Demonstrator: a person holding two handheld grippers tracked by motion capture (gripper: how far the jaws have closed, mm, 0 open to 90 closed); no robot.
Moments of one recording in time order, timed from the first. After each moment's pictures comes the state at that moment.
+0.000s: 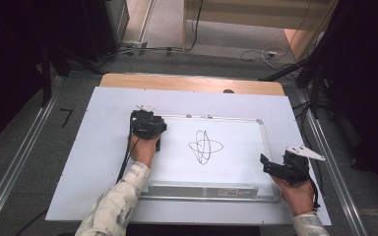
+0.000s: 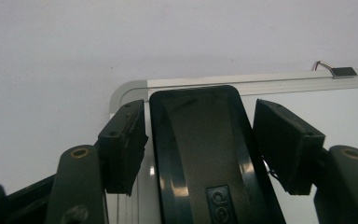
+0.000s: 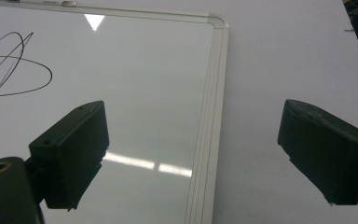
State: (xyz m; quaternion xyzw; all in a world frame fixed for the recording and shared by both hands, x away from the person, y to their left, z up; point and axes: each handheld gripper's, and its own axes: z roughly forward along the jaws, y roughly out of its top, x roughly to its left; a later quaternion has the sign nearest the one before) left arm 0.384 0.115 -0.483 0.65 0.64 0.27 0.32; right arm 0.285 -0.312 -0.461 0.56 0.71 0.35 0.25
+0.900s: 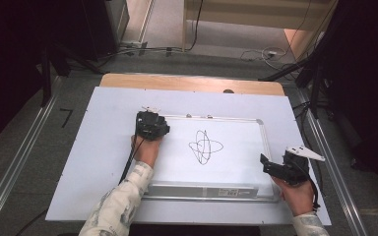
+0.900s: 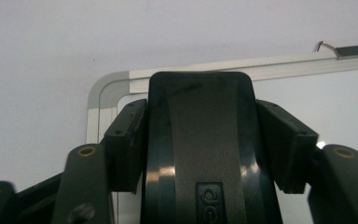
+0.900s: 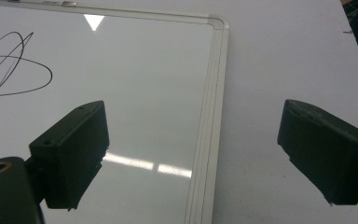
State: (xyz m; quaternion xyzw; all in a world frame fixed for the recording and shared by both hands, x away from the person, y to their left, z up) left arm 0.387 0.104 -0.491 0.66 0.63 0.27 0.30; right arm 0.285 -0.311 -0.461 0.56 0.71 0.35 0.26
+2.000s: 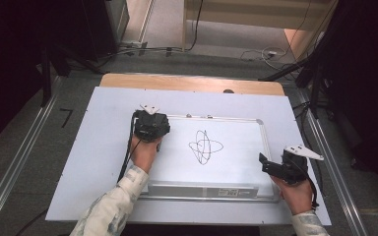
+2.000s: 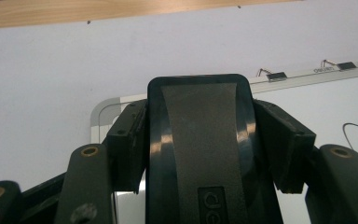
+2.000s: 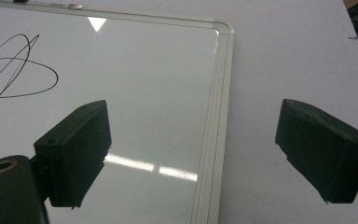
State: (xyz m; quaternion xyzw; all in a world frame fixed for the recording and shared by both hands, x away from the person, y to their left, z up) left arm 0.360 0.104 -0.456 0.67 0.59 0.27 0.35; right arm 0.286 -0.308 -0.460 0.55 0.71 0.35 0.26
